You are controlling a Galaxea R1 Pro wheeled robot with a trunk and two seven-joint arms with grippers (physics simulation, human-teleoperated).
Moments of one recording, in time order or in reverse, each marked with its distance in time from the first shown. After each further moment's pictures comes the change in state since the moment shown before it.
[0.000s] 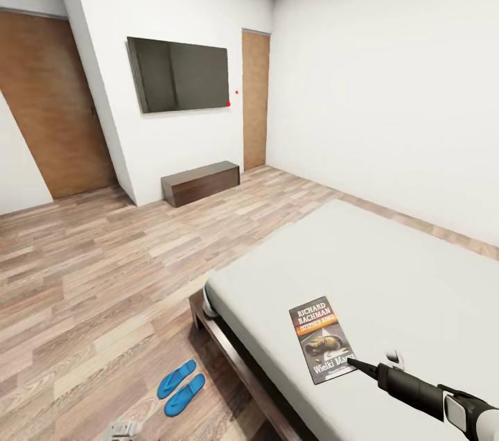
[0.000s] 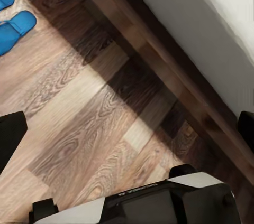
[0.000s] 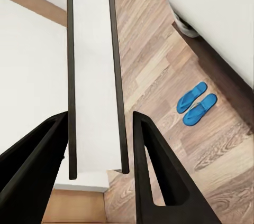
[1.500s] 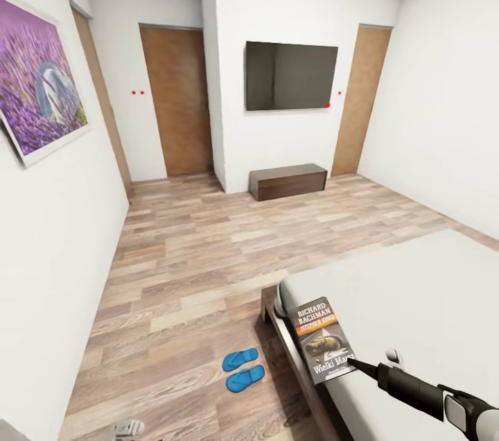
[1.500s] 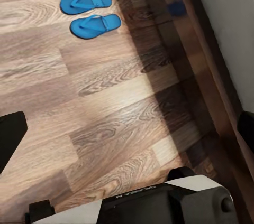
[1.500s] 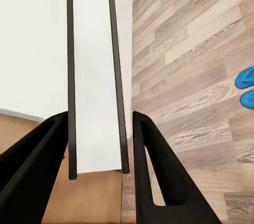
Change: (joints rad) left arm 0.000 -0.013 0.002 0.001 0.008 -0.002 0.017; right arm 0.000 0.000 0.000 0.000 0.000 0.000 -0.005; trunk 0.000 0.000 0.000
